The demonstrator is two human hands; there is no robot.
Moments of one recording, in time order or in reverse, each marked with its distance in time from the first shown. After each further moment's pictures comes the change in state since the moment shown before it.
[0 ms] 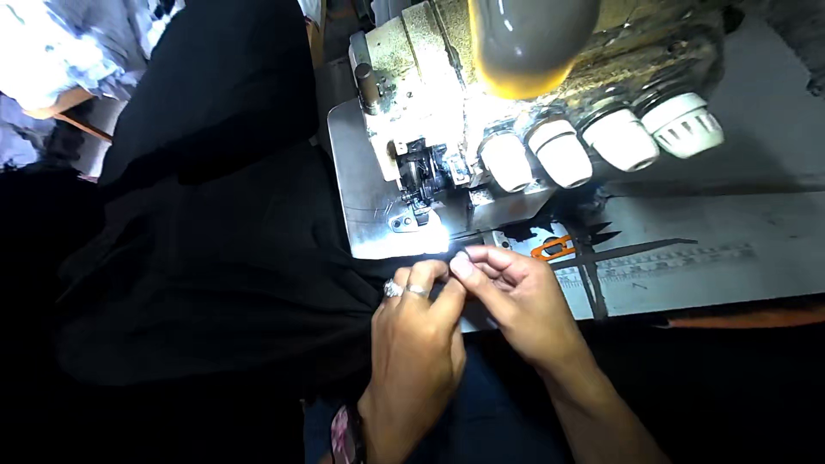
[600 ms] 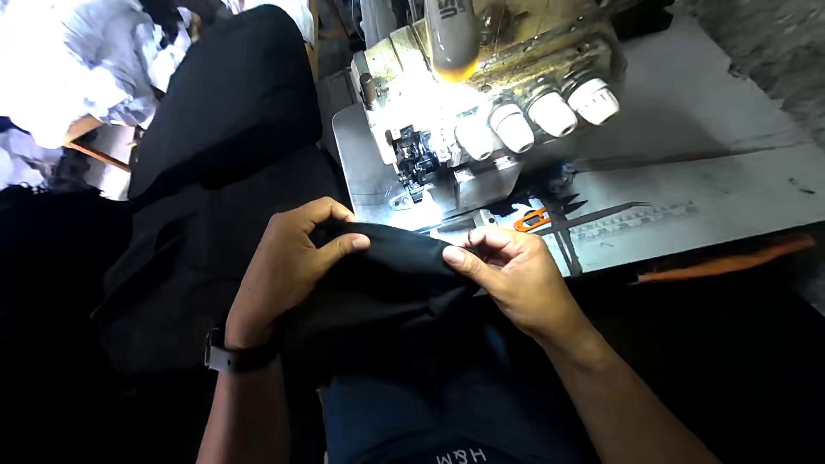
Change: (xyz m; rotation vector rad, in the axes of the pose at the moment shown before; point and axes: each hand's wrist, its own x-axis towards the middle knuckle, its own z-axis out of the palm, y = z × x) left_hand 0.050 -0.084 -0.119 -0.262 -0.297 0.049; right_hand -0.023 -0.016 0.000 0.047 -0.011 -0.151
